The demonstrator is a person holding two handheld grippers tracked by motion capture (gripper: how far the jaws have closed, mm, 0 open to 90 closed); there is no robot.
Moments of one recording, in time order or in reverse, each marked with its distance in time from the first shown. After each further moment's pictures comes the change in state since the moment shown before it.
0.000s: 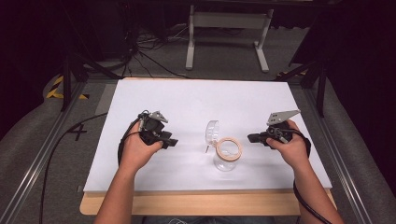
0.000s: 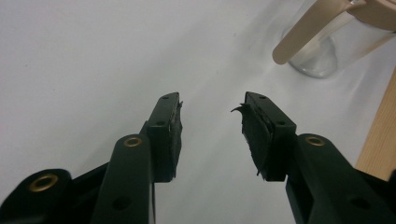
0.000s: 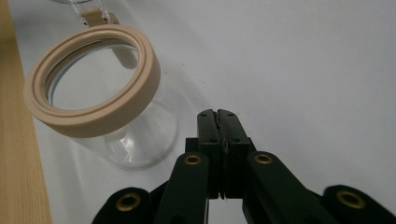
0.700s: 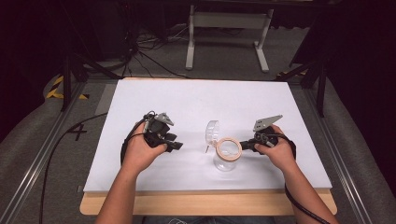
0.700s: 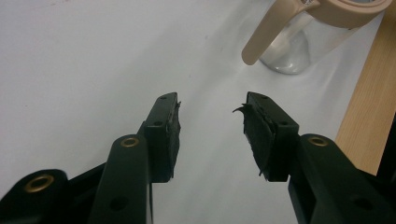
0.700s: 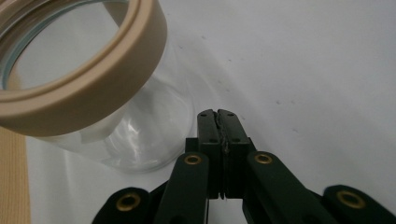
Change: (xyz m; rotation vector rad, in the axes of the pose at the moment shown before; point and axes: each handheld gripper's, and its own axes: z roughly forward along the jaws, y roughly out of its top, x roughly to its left) left arm -0.016 0.008 -0.003 0.019 -0.034 0.061; right arm 0.000 -0.011 0.046 0.065 0.091 -0.010
